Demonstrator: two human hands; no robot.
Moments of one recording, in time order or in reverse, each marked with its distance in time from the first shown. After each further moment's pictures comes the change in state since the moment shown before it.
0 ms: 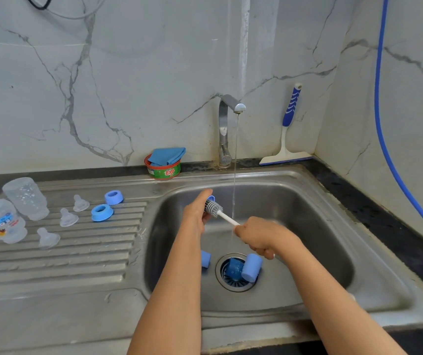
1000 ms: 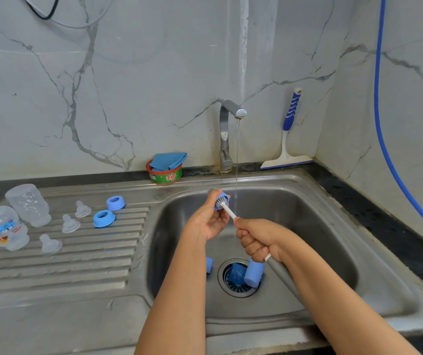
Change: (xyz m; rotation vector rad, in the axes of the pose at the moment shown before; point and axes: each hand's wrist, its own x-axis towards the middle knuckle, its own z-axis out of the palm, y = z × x) left_hand 0.000 0.000 0.013 -0.201 -0.271 -0.180; right_hand 0.014 0.002 0.002 0.802 -0.215 0.058
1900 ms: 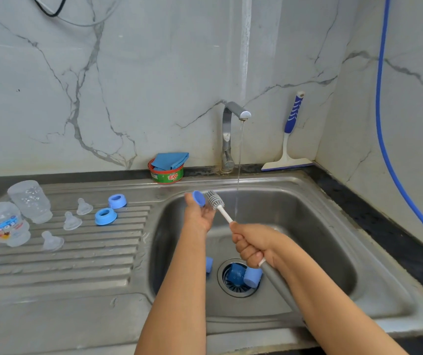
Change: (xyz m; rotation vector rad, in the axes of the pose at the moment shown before) left_hand 0.015 0.016 -0.004 -0.433 0.115 0.150; right_hand -0.001 0.004 0.015 0.004 0.012 0.037
